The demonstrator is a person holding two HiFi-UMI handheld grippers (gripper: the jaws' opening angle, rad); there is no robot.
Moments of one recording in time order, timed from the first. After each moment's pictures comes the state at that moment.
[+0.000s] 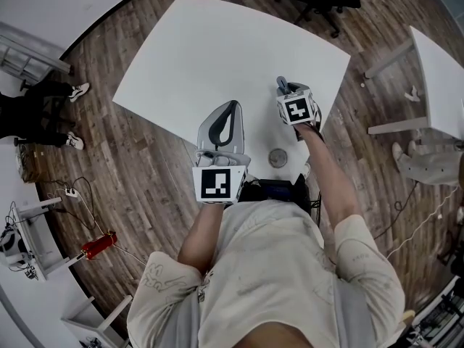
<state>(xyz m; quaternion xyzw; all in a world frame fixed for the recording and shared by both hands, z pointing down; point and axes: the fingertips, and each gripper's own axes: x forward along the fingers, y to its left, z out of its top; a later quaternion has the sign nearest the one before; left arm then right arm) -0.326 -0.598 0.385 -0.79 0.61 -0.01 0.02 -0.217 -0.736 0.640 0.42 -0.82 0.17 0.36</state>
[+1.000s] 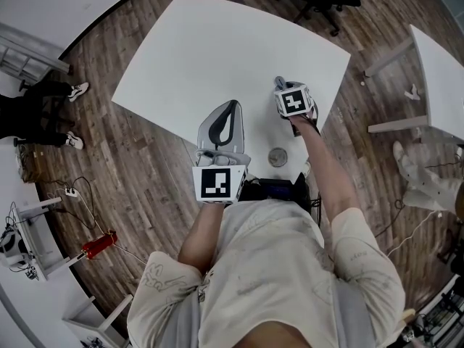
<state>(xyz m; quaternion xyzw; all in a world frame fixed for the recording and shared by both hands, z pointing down) -0.324 -0.597 0.393 -0.79 0.61 -0.02 0.01 -0.213 -0.745 0.669 0.43 -0.79 0.21 0.38</state>
